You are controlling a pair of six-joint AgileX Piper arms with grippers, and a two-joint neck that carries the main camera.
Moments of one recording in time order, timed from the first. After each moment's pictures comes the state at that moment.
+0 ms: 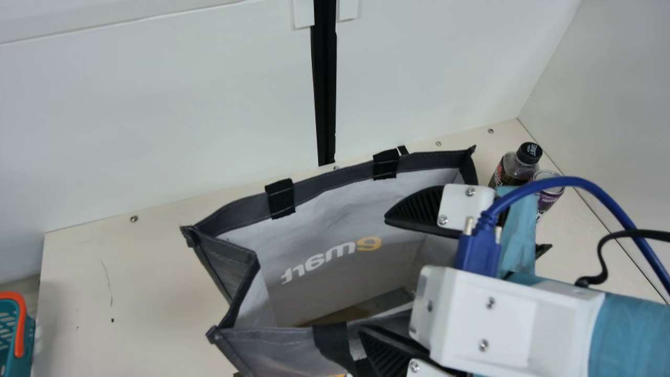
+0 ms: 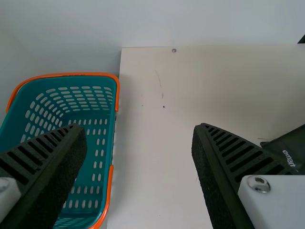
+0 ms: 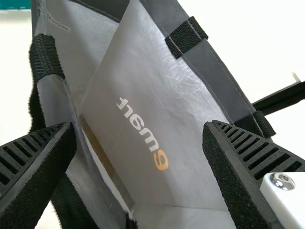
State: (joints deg) left arm -1.6 43.4 -69.0 -1.4 69.5 2.6; right arm 41.4 55.2 -89.0 -5.0 69.9 -30.2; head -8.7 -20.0
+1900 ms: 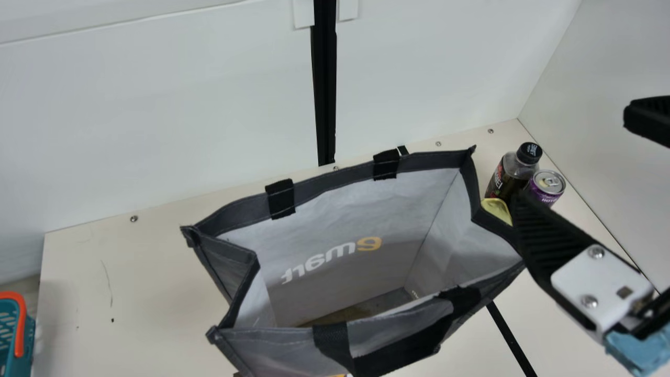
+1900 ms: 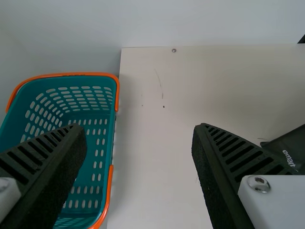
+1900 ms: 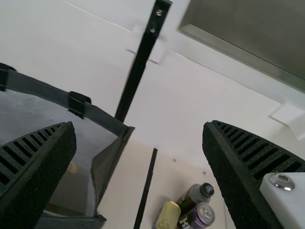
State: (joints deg) left arm -1.6 43.4 -69.0 -1.4 69.5 2.6; right arm 12.7 50.8 -101.8 -6.6 69.9 -18.0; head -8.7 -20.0
